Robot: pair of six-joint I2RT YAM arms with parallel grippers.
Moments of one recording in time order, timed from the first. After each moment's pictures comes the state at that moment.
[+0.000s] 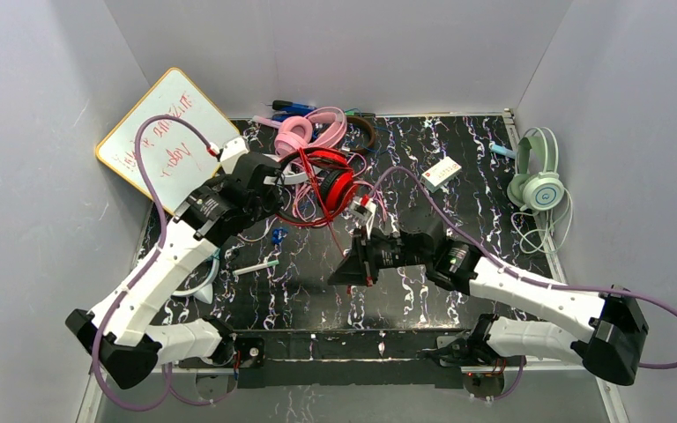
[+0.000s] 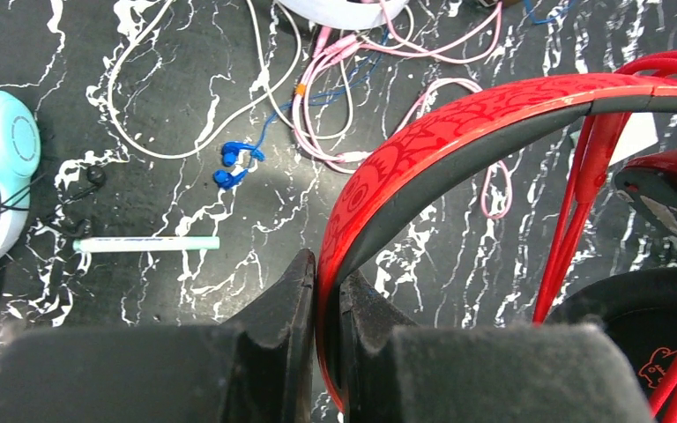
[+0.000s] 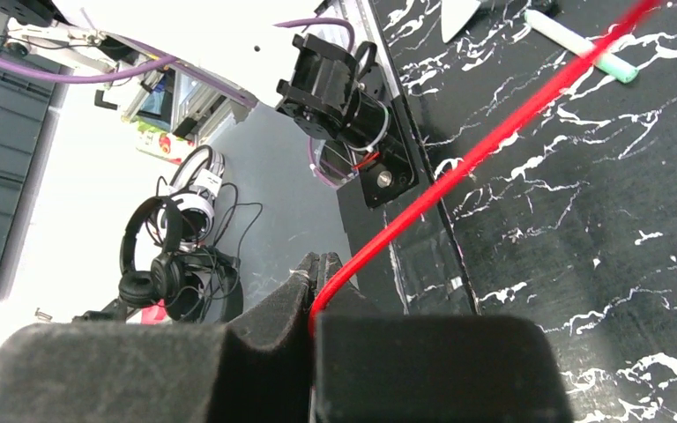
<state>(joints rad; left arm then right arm) -0.66 1.15 1.35 -1.00 -0.49 -0.91 1.02 1.06 0.73 0.08 -0.59 0.65</state>
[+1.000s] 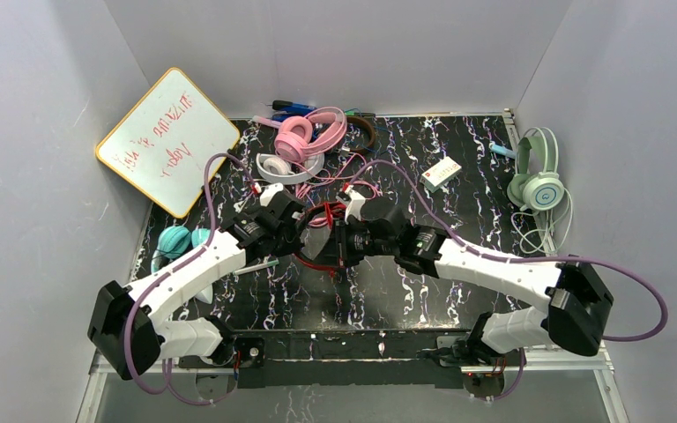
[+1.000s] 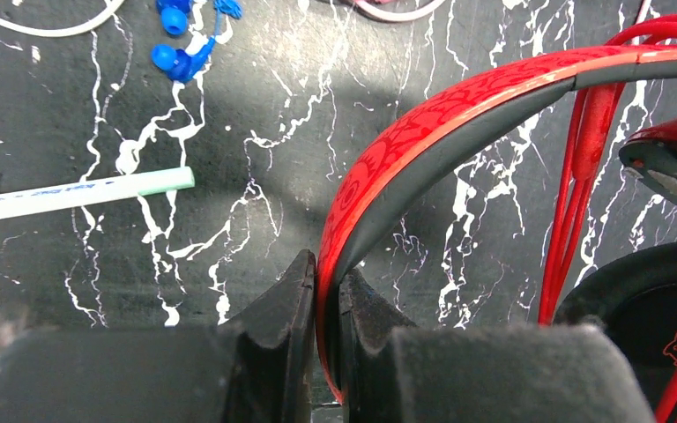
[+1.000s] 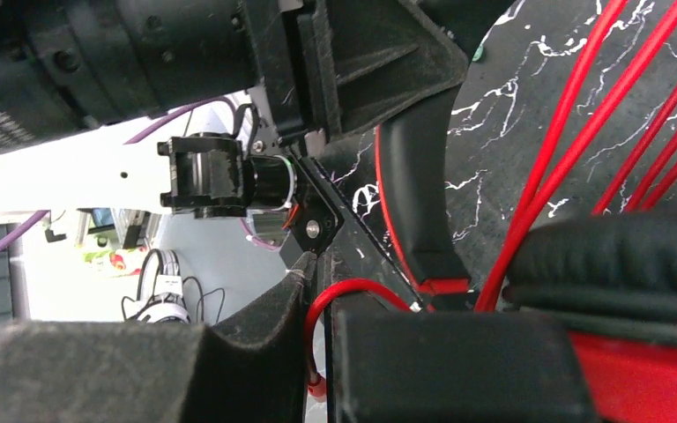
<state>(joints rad) -0.72 1.21 0.93 -0.75 -0.30 -0.87 1.04 1.30 0.92 -0.07 -0.30 0.81</state>
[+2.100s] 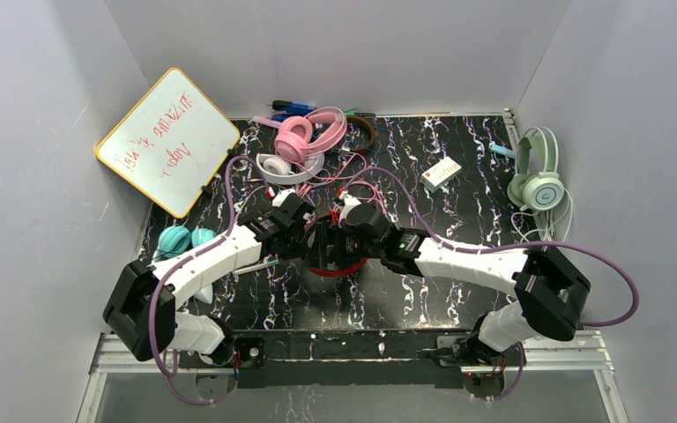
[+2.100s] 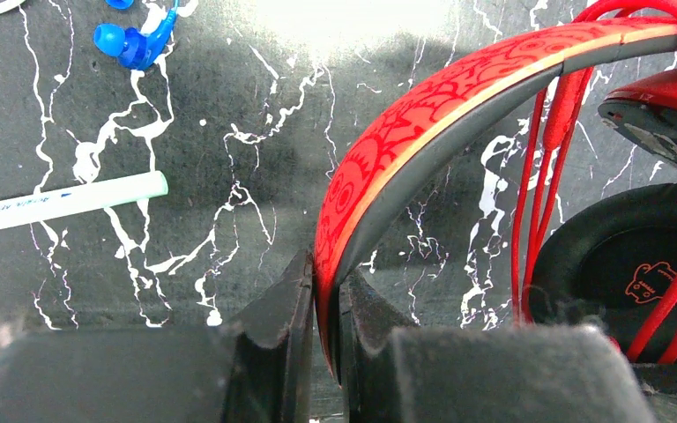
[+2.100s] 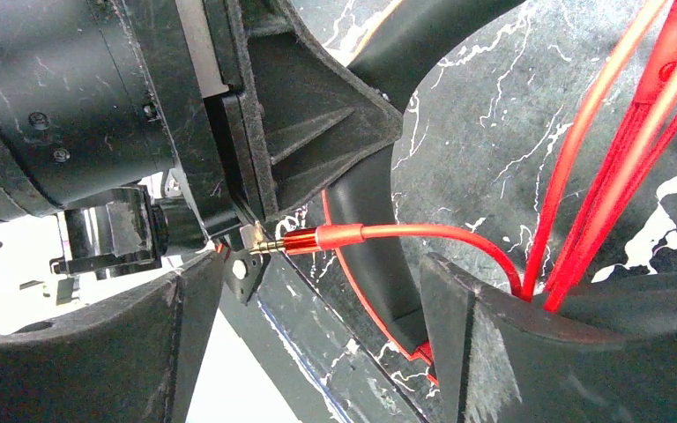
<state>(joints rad) -0.73 1.34 0.91 -0.68 -0.22 -0.83 1.04 1.46 0.89 -0.01 -0.16 0.80</state>
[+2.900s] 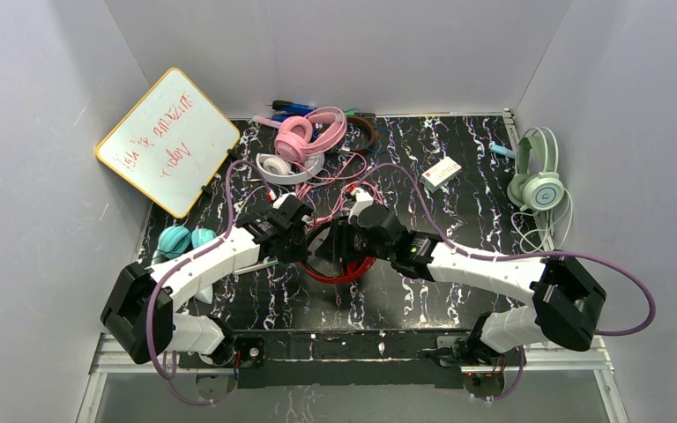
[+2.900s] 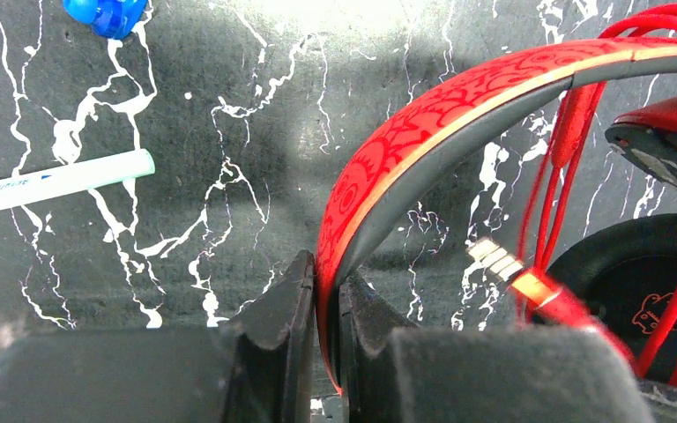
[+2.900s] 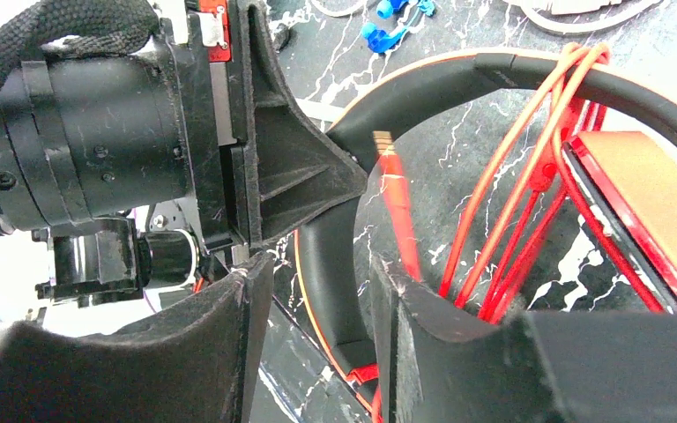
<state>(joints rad) -0.73 1.32 0.89 -0.68 -0.17 -0.83 1.03 1.36 0.84 0.04 -0.06 0.75</state>
